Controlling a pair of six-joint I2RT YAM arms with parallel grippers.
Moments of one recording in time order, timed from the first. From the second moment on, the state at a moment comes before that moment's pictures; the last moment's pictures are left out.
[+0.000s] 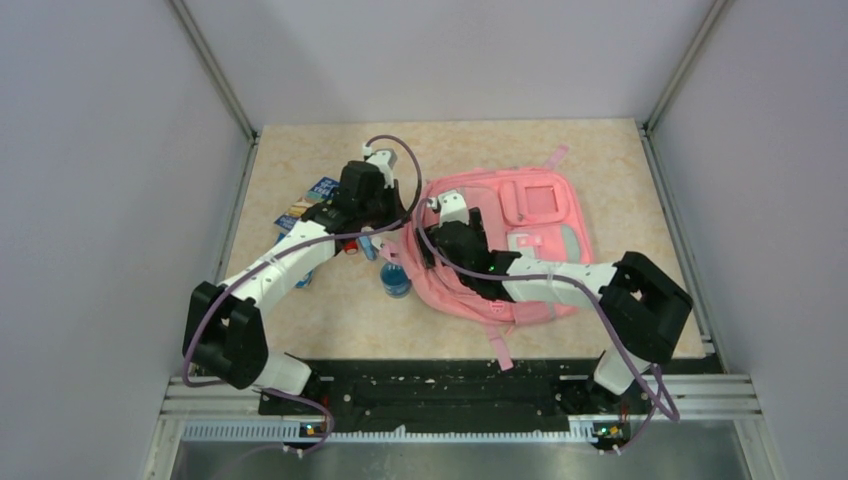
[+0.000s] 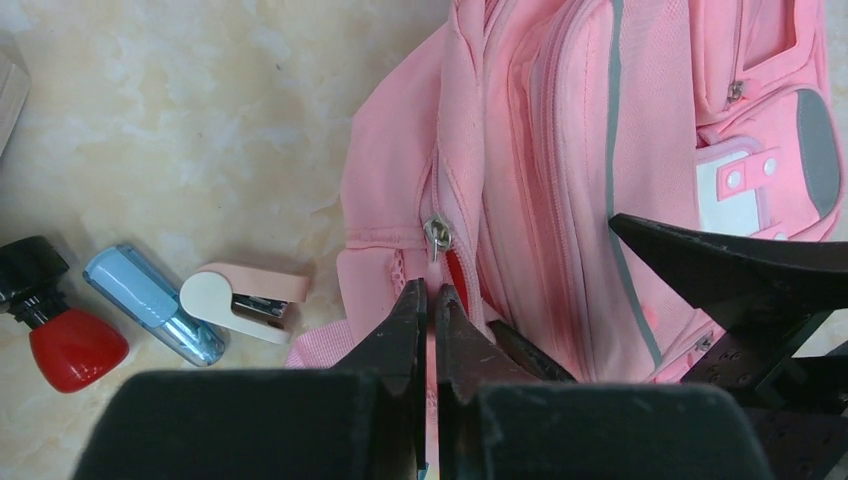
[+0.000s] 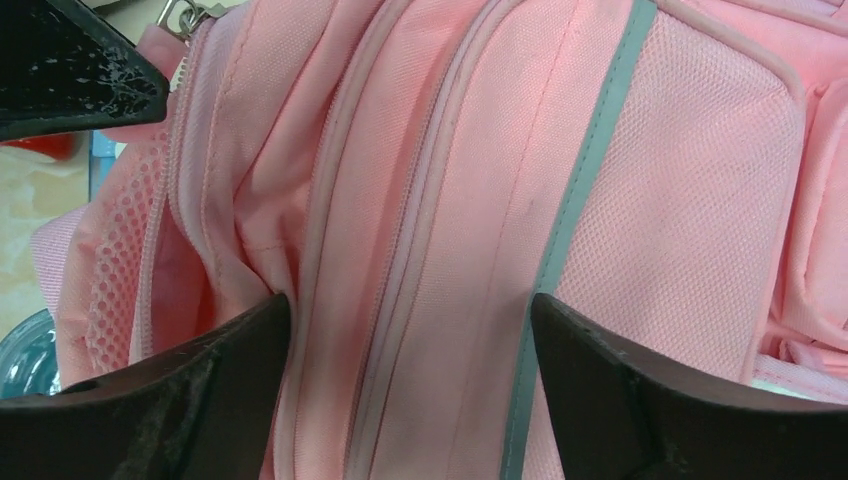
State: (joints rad) left arm -0.45 1.44 1.10 -0.29 0.13 -0.39; right arm 0.96 1.63 0.96 0.14 0.58 0.23
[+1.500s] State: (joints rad) left arm -0.51 1.37 0.94 -0.01 0.09 -0.36; right arm 0.79 1.10 0.91 -0.23 0.00 0.17
